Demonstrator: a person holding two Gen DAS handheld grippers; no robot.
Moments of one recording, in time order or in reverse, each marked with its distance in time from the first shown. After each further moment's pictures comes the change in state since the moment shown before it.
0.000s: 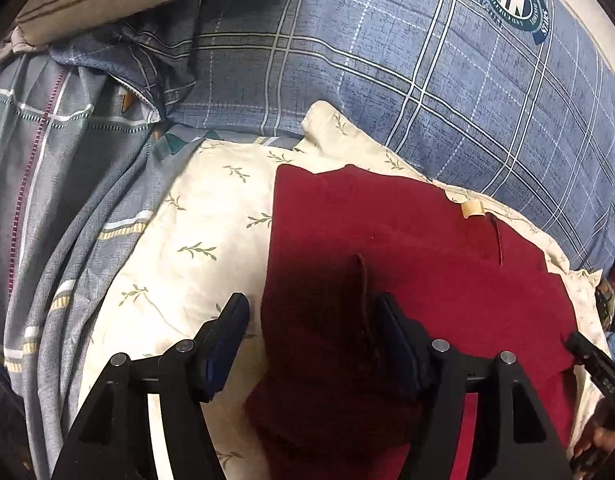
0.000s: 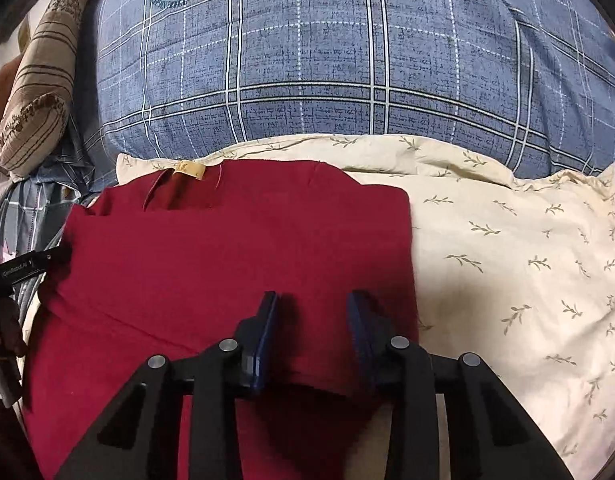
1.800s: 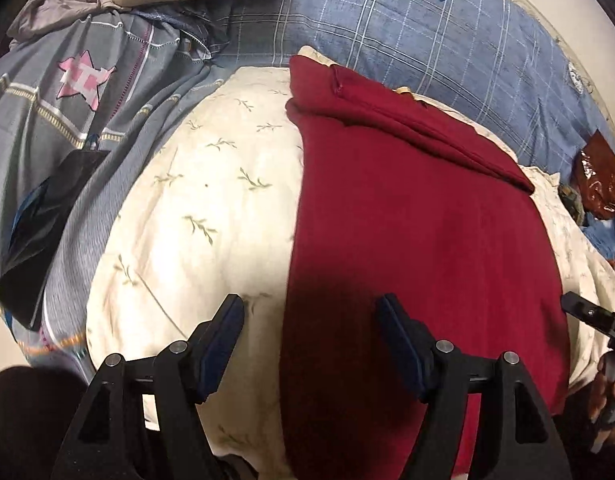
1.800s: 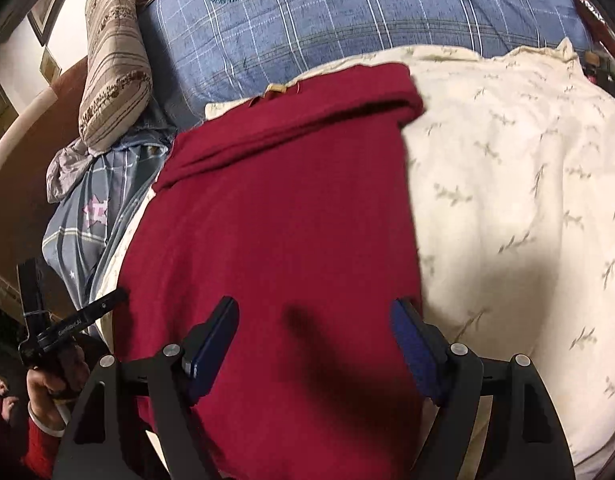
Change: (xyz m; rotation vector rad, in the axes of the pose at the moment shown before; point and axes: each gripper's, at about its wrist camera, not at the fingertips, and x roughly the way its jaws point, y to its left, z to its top) left arm -0.173 0.035 -0.198 0.105 0.027 -0.055; right arm -0.120 0.027 -0.161 0.124 0.098 0.196
